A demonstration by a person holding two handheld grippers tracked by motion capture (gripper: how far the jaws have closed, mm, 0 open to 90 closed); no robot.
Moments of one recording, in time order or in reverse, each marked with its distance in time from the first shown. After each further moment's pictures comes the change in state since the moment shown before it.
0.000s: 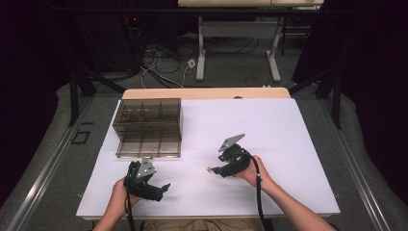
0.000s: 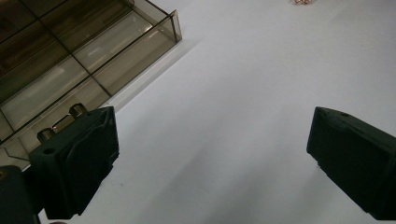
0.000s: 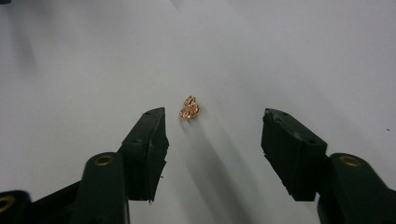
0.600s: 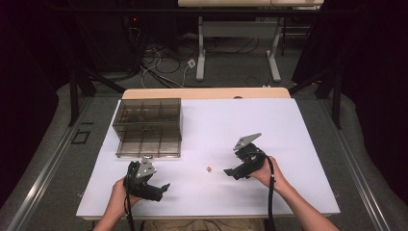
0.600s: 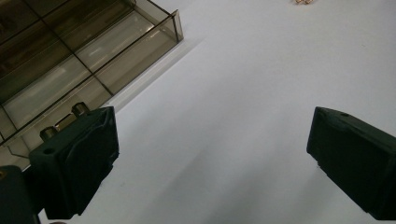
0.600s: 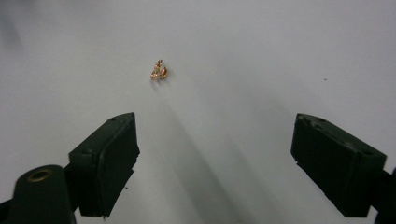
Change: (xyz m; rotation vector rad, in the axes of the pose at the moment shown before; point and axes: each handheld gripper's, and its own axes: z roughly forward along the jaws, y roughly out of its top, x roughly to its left) left arm 0.000 -0.001 -0.001 -0.002 0.008 0.002; right arm -0.016 -0.023 -0.032 -0.012 -0.048 0.041
